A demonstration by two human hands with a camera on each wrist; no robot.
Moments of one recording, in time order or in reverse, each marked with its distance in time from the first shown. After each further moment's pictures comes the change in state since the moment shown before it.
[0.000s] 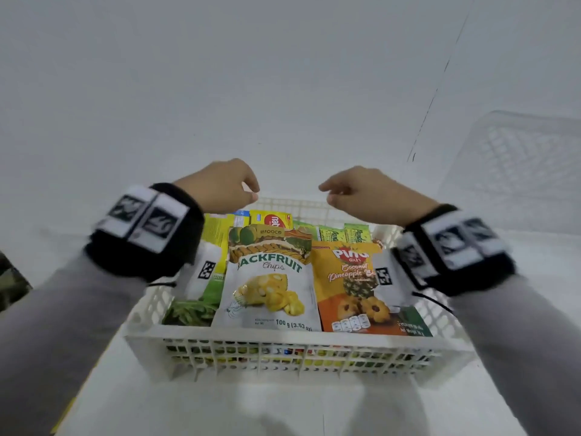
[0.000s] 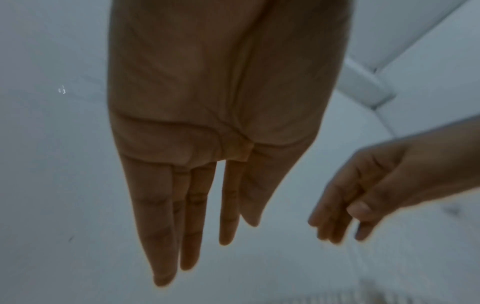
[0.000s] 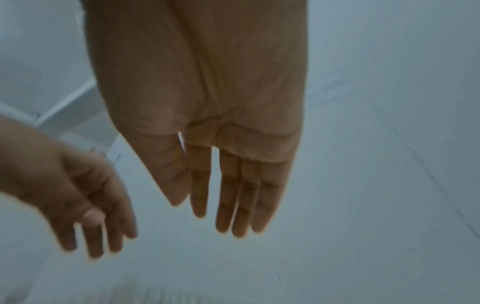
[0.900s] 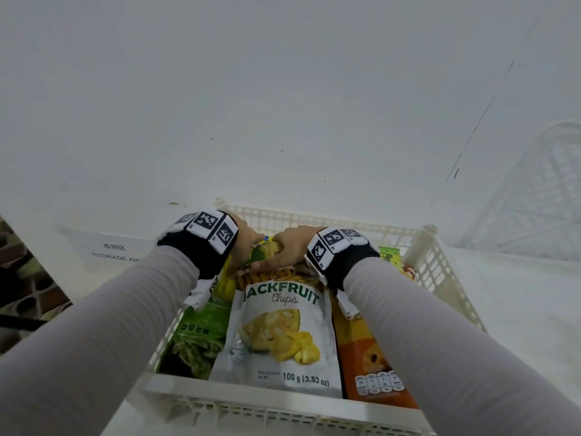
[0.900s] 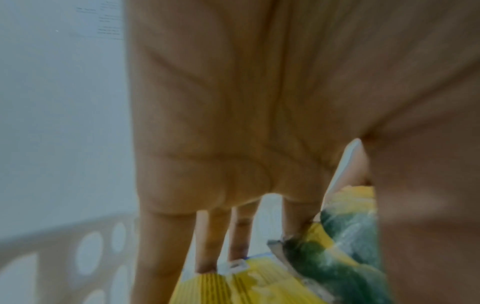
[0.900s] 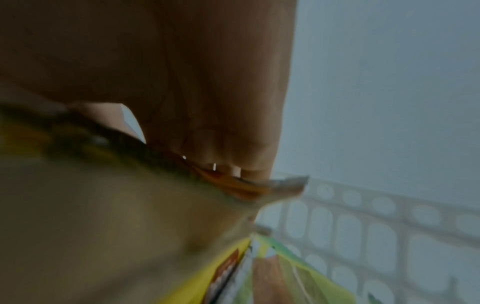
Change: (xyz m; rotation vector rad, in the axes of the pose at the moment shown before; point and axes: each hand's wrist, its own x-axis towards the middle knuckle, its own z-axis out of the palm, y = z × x) left_hand 0.094 -0.058 0.072 0.748 -0.688 -0.117; right_hand 0.146 -0.014 0.129 -0.248 -0.517 -0.093
